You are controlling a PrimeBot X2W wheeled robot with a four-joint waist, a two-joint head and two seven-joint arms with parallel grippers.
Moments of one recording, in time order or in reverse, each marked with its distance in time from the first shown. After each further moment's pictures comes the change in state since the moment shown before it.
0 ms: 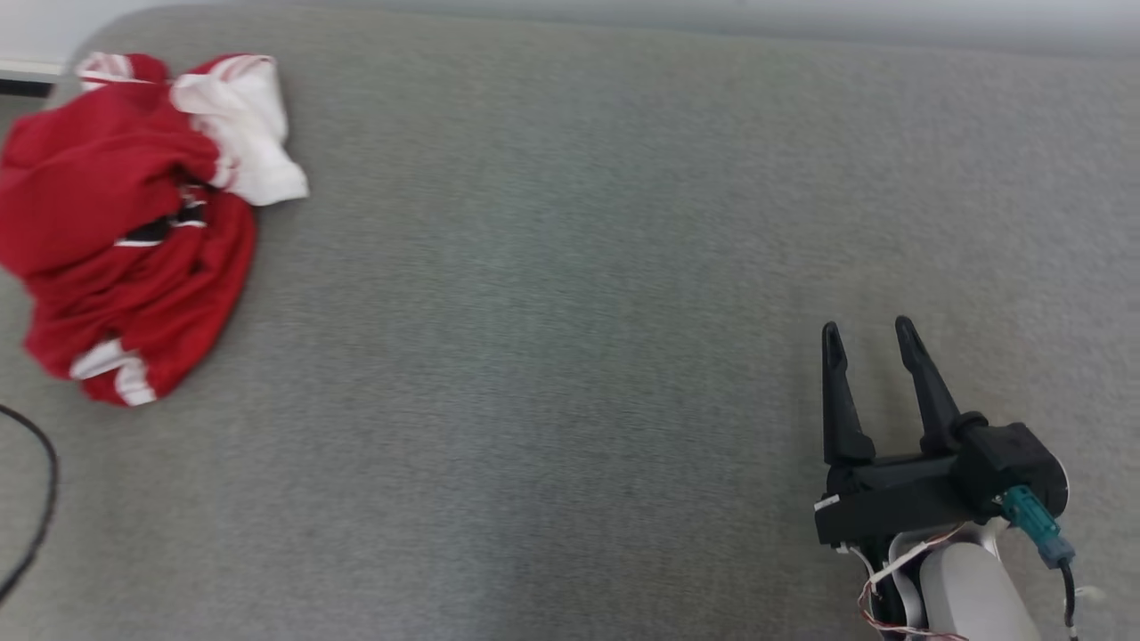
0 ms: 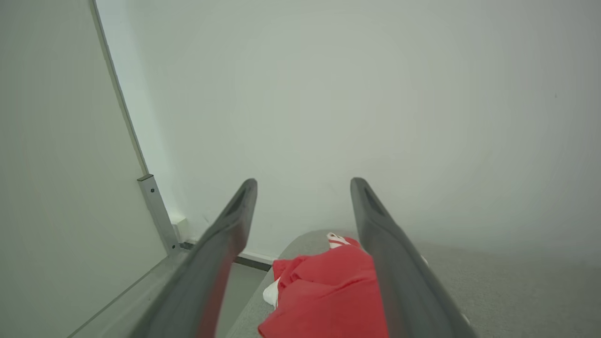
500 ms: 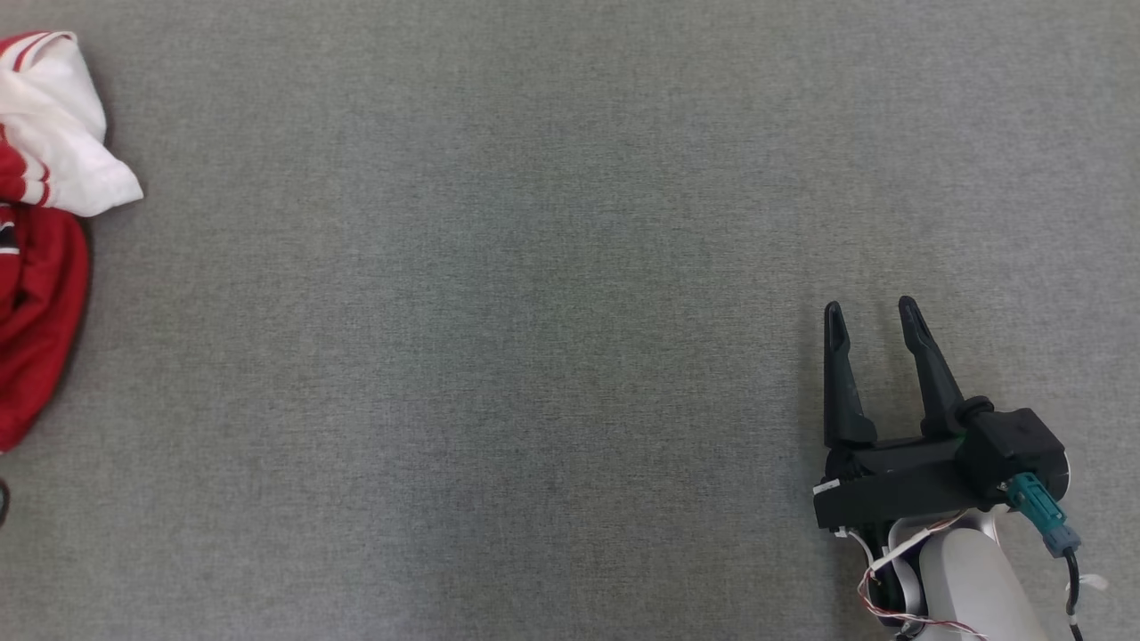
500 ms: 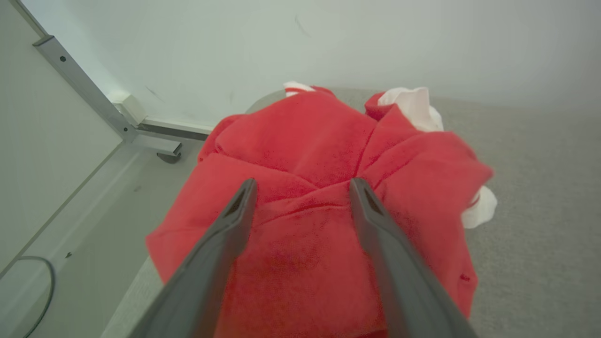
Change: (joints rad) left arm -0.095 0.154 -0.118 0.253 -0.124 0.000 0.273; right arm -0.027 0.000 0.004 -0.026 0.017 0.000 0.000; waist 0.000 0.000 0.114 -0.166
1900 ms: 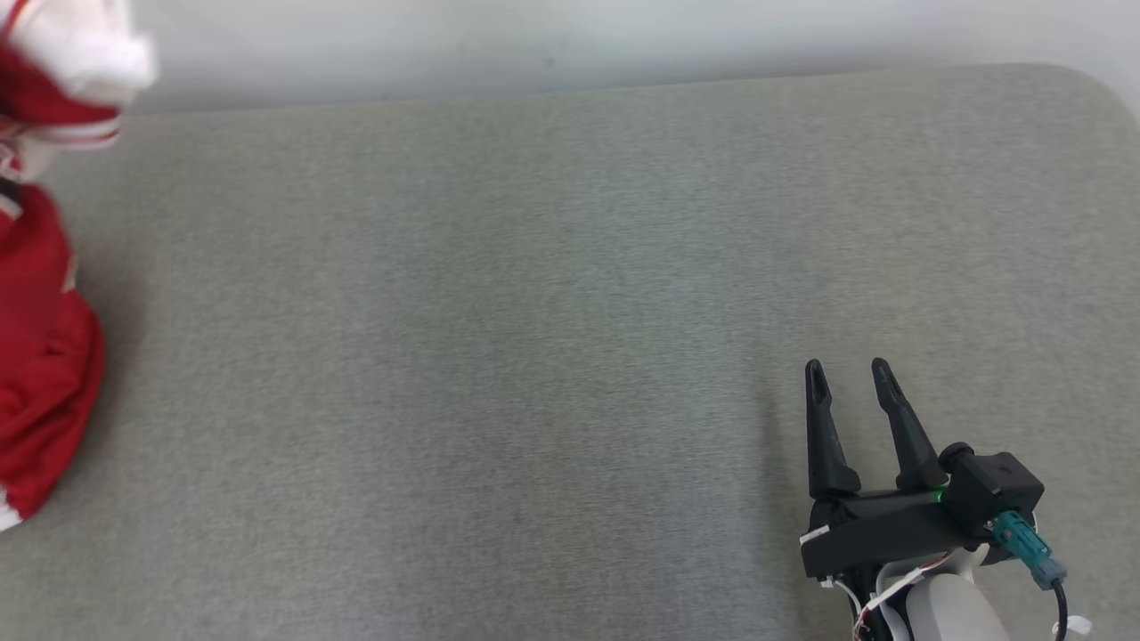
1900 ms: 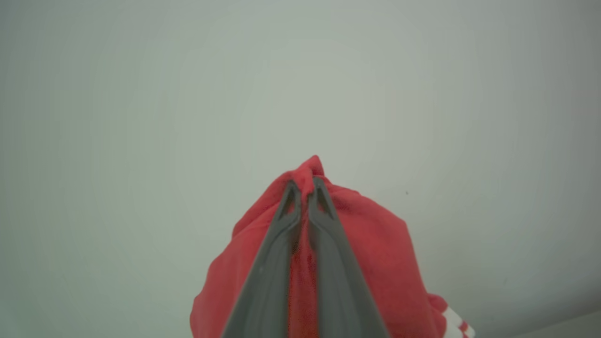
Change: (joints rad) left arm -0.325 0.050 -0.238 -0.208 0.079 0.007 -0.130; right arm 0.060 0.000 0.046 0.058 0.123 0.000 0.000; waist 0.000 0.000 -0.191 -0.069
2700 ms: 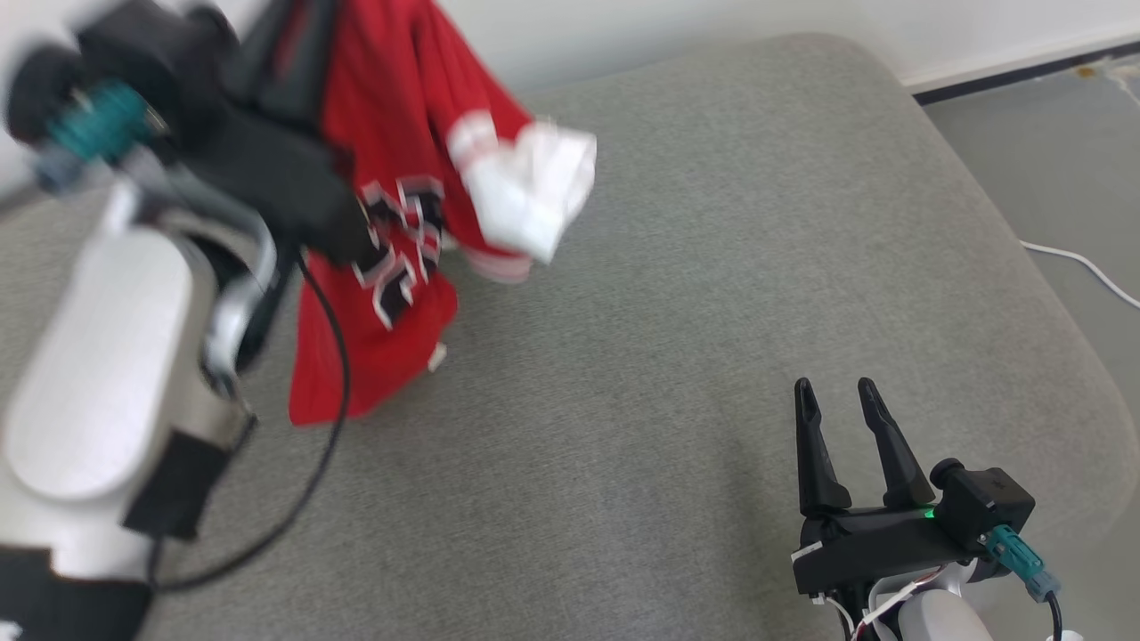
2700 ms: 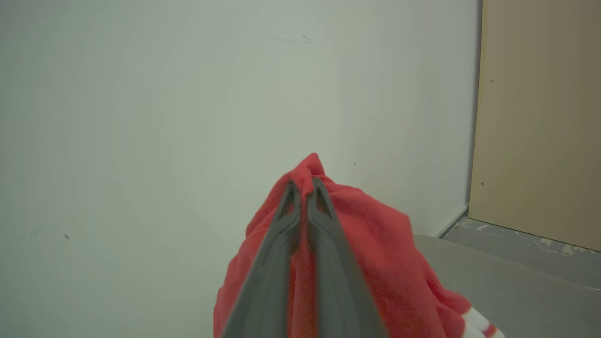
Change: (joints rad) left arm 0.077 -0.274 -0.233 -0.255 -0.021 0.044 0.111; right arm 0.026 0.000 0.027 0.007 0.057 0.000 0.000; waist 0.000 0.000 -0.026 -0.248
